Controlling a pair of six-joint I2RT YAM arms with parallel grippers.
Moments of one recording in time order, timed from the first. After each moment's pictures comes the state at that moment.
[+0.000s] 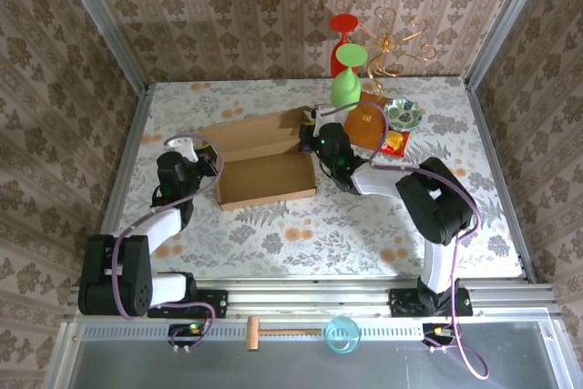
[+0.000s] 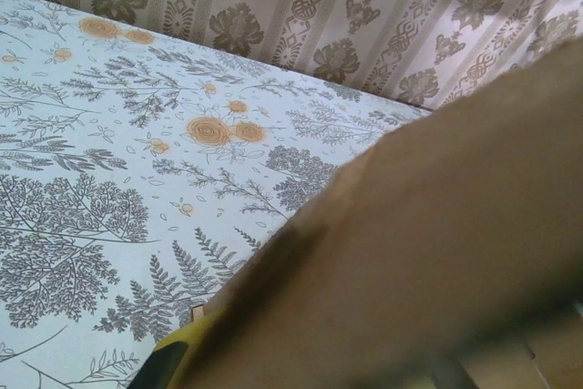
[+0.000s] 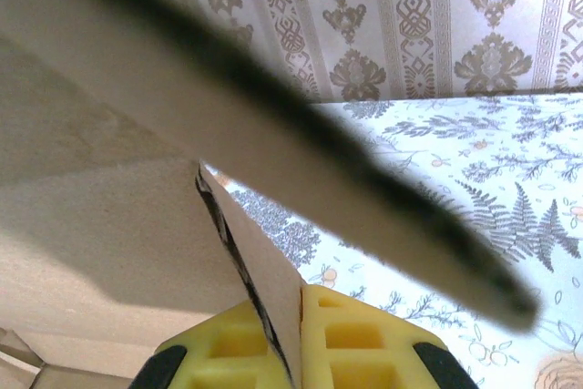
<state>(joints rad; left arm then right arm) -0.10 1.27 0.43 0.59 0.23 -0.35 0.60 1.88 1.03 0.63 0.20 0.34</state>
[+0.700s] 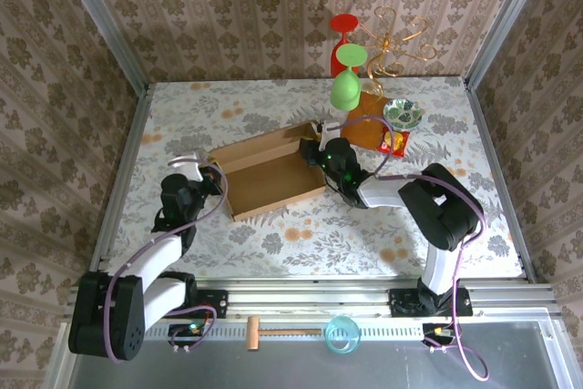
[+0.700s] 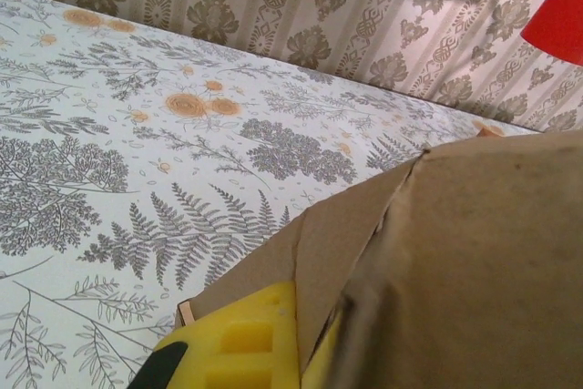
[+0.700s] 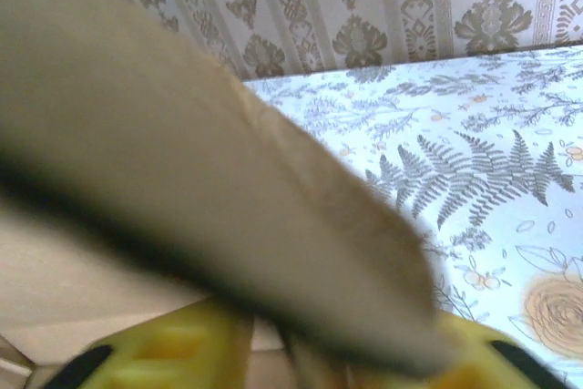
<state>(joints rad) -0.19 1.03 0.25 0.55 0.16 -0.34 0.61 1.82 0.86 0.70 0.19 0.37</state>
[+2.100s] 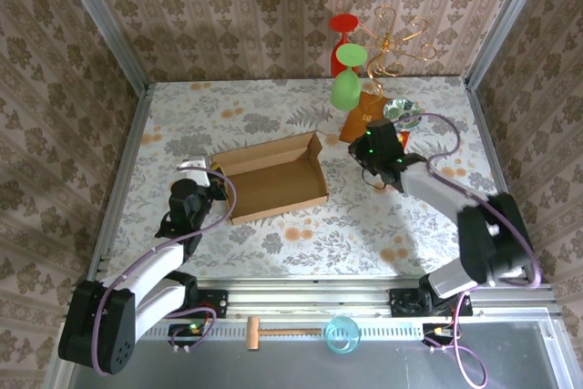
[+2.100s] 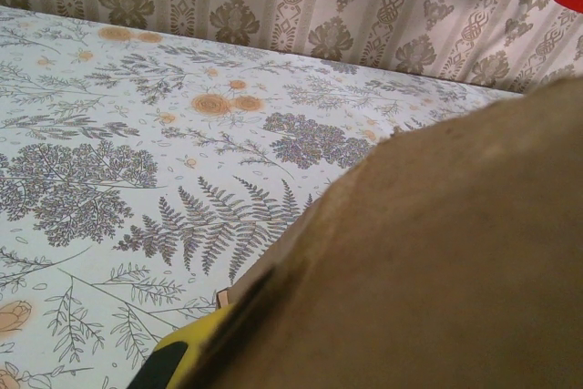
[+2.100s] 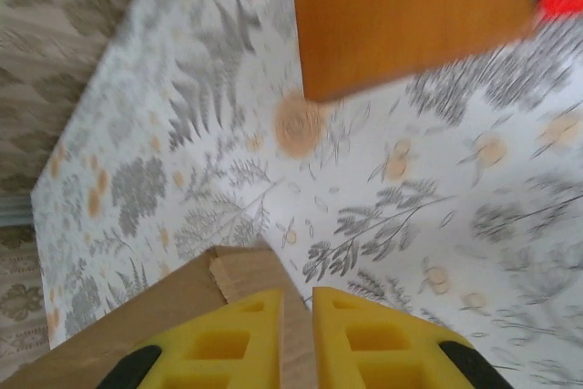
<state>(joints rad) -0.31 0.97 0.24 0.49 -0.04 -0.27 0.36 1.55 0.94 -0.11 0.00 1.08</state>
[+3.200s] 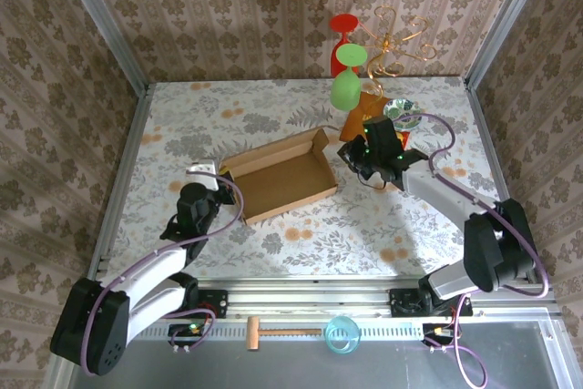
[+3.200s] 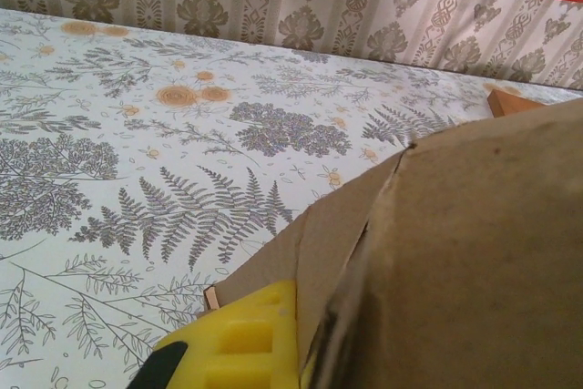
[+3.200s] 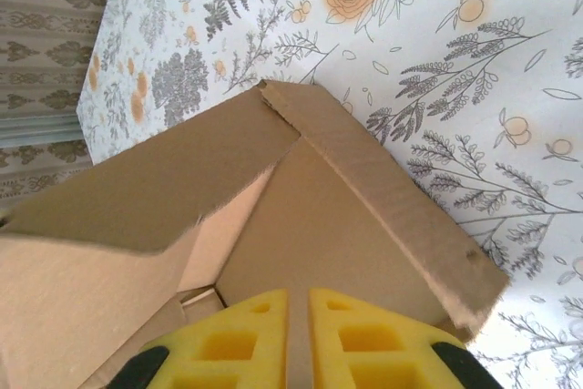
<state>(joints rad) -0.44 0.96 0.22 0.48 -0.12 -0.28 0.39 1.44 0.97 -0.28 -0.18 1.17</state>
